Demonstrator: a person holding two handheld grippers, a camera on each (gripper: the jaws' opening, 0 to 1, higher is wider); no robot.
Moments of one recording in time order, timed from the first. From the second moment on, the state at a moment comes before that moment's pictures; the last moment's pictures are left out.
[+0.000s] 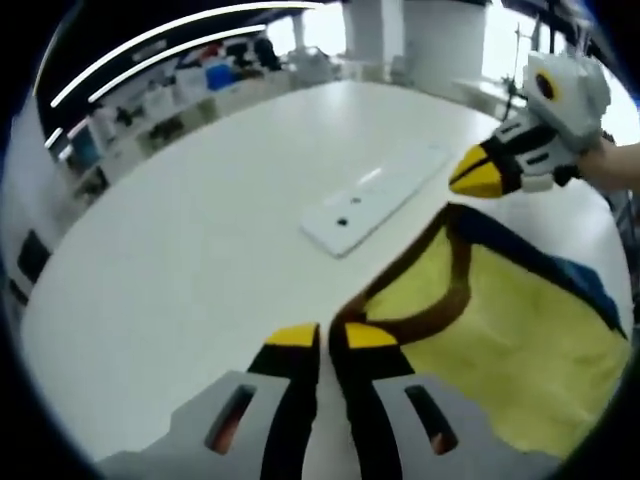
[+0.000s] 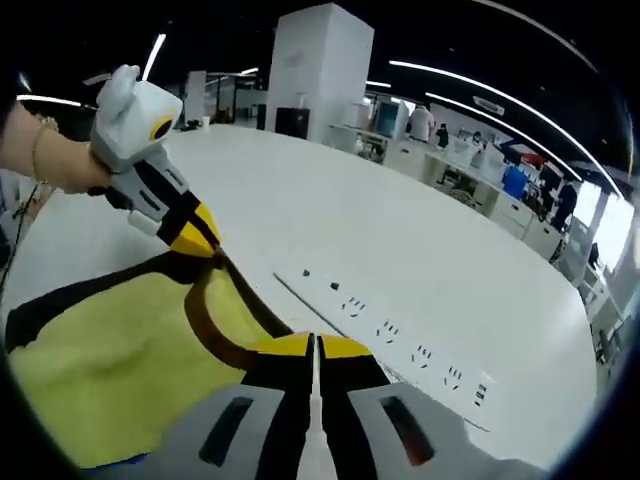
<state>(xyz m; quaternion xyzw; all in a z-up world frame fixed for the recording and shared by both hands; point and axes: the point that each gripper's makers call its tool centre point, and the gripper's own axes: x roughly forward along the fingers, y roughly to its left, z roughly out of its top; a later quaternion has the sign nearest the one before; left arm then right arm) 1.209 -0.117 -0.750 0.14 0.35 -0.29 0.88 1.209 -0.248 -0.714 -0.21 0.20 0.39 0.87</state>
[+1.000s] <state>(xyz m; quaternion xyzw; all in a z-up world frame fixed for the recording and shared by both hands) 1.198 -0.117 -0.742 0.14 0.33 -0.29 0.88 1.196 -0.257 -0.750 -0.22 0.26 0.40 0.85</state>
